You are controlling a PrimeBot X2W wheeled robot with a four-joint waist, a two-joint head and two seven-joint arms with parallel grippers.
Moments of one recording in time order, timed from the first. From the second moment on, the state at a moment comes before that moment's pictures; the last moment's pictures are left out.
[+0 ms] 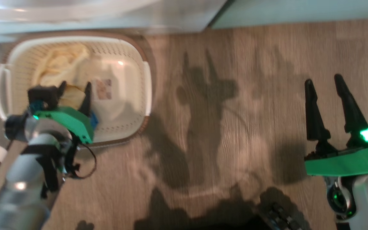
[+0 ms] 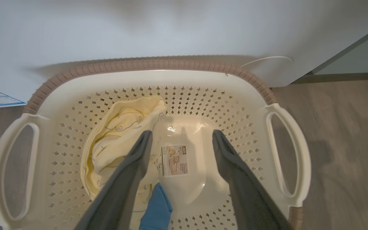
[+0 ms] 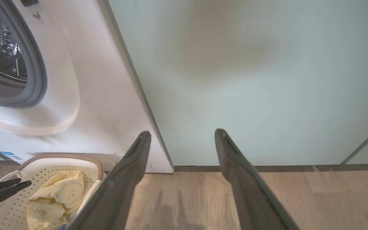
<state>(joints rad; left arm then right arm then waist) -0.56 0.35 -0.32 0.60 -0.51 0.12 -0.19 -0.23 -0.05 0.15 -0.03 0.25 0.13 -0.26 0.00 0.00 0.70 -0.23</state>
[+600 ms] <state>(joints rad) -0.86 0.44 -0.35 0.93 -0.44 0.10 -0.16 -0.32 -0.05 0.20 -0.05 0.34 0.13 -0.26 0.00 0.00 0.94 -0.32</state>
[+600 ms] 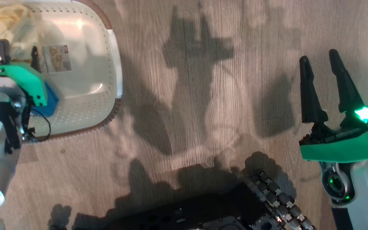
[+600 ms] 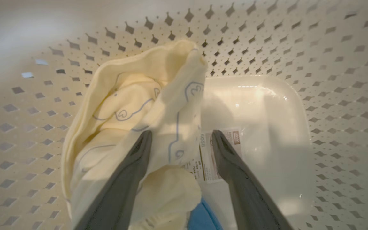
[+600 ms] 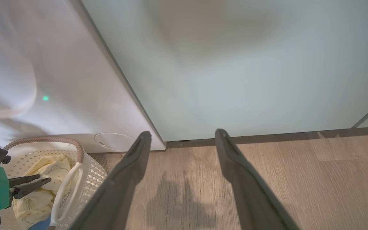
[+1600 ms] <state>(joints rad) -0.91 0.36 -0.32 1.09 -0.49 0.10 -0.25 -0.33 -0.05 0.18 -0.05 0.33 0.13 -0.26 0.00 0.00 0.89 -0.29</state>
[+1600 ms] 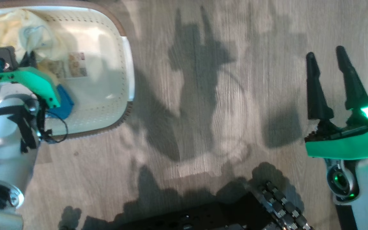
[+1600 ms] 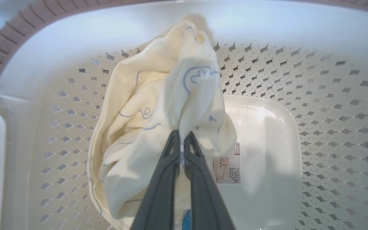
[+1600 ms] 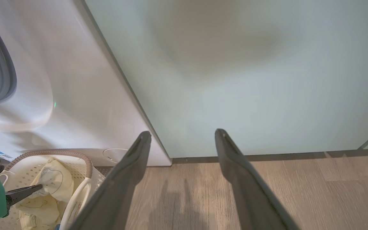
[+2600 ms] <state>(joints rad) -0.32 0.21 -0.08 0.16 -0.33 0.16 -0.26 -0.16 -0.05 0.10 -0.01 0.24 0.13 -0.26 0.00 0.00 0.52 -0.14</state>
